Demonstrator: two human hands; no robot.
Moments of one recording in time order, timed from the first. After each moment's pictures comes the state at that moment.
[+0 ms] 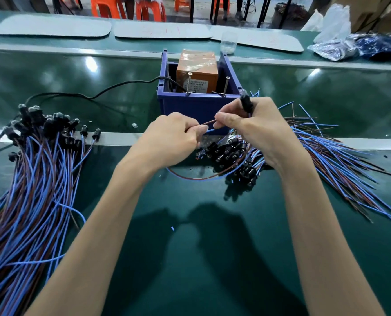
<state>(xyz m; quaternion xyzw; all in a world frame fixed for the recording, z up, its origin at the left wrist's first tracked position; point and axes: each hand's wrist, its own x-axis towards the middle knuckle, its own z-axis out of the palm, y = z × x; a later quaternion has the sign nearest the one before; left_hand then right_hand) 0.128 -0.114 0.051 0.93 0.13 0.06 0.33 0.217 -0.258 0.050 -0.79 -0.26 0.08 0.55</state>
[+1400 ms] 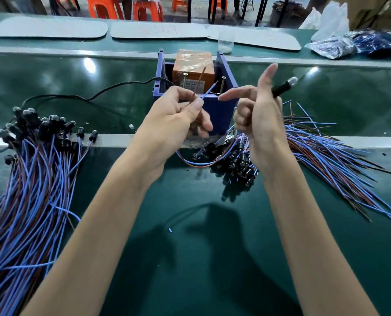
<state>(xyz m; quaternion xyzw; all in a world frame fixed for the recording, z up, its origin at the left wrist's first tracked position) 0.124 -0.130 0.066 0.71 0.07 0.14 0.69 0.215 -0.247 0.053 -0.64 -0.12 0.10 0.75</state>
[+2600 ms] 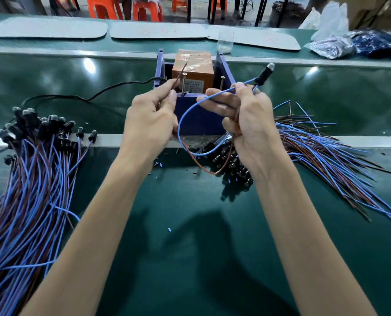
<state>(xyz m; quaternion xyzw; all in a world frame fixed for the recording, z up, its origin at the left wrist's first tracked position) 0.134 -0.110 0.049 0.74 0.18 0.27 0.59 0.199 -0.233 0.063 -0.54 -0.10 0.15 0.82</state>
